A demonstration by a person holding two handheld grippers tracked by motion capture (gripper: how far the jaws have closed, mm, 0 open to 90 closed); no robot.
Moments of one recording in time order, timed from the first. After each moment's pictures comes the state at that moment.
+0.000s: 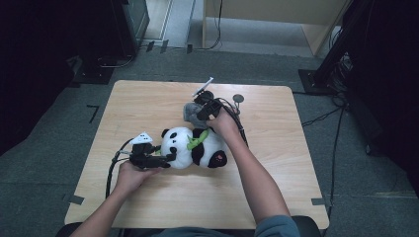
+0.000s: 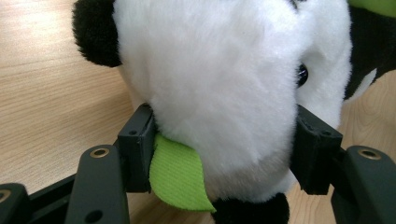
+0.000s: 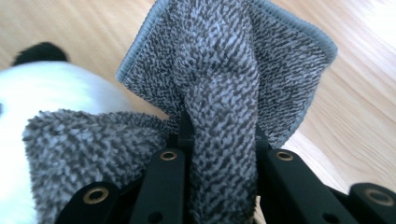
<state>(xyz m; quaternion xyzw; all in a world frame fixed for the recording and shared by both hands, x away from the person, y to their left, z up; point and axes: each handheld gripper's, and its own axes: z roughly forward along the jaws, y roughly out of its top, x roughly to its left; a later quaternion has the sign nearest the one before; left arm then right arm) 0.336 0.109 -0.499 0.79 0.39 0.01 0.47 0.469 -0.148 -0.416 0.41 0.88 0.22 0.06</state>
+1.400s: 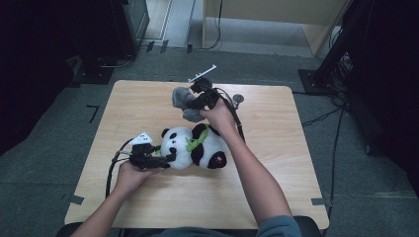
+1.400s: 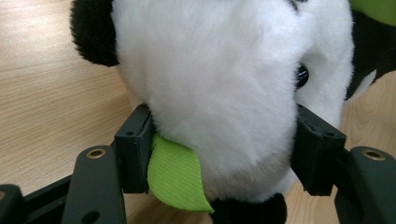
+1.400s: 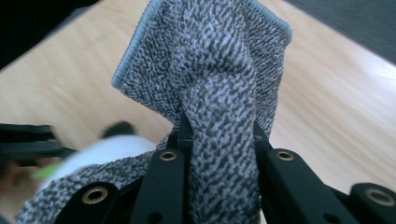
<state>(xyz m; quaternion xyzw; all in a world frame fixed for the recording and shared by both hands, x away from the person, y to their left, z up) 0.336 0.110 -0.499 0.79 0.38 0.01 0.48 0.456 -0.125 -0.365 0.39 0.86 0.34 0.06</state>
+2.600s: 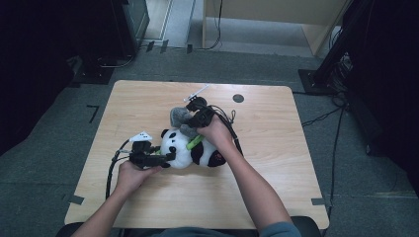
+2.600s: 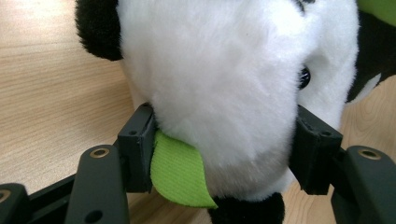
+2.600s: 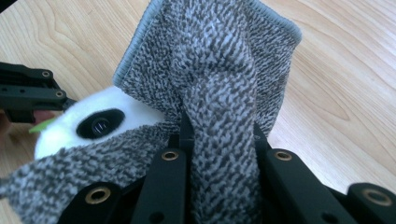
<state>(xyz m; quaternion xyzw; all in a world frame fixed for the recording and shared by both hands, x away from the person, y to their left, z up) 0.338 0.109 -0.496 0.79 0.41 -0.01 0.46 0.433 -0.123 -0.412 0.38 0.87 0.30 0.03</state>
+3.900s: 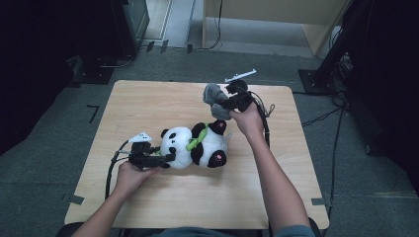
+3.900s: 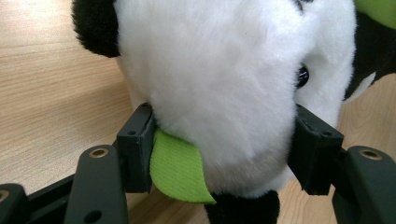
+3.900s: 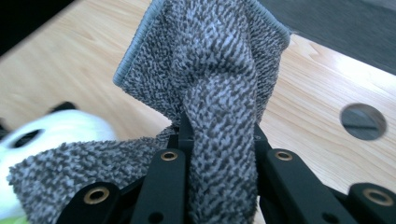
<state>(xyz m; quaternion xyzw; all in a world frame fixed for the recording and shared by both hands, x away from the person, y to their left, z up) 0.336 0.110 -0.496 0.79 0.41 -0.01 0.46 0.441 -0.228 -0.364 0.45 0.81 0.37 0.10</state>
